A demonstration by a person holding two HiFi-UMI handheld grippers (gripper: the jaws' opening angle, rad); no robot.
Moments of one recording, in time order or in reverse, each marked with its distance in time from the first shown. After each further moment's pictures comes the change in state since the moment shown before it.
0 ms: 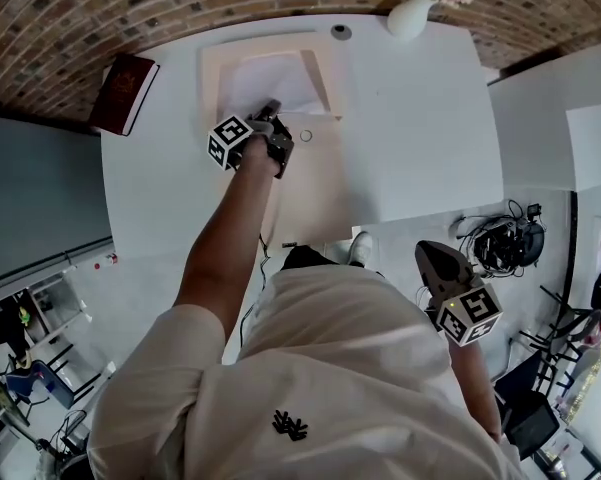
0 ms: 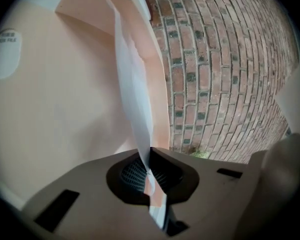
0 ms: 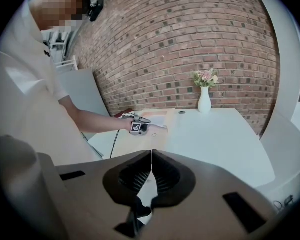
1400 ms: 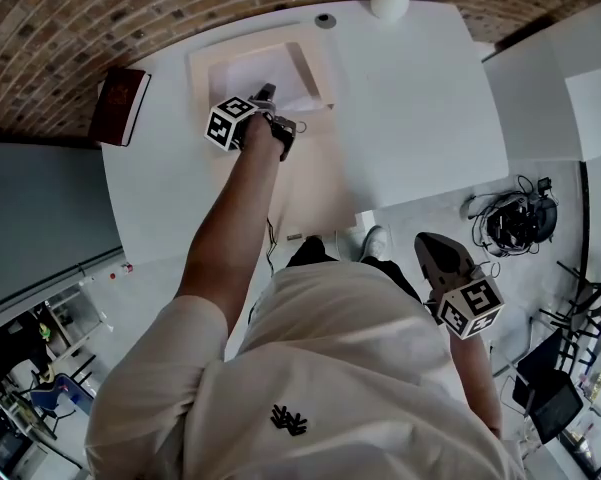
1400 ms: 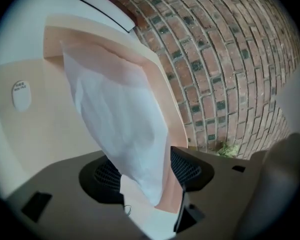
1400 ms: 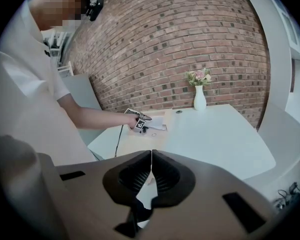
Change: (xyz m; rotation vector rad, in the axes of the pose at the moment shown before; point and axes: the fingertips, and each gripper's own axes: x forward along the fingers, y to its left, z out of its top) left arm 0.008 0.003 0.003 0.137 -0.059 0.312; right arm -0.011 0.008 -0.011 0.062 -0.041 -0.029
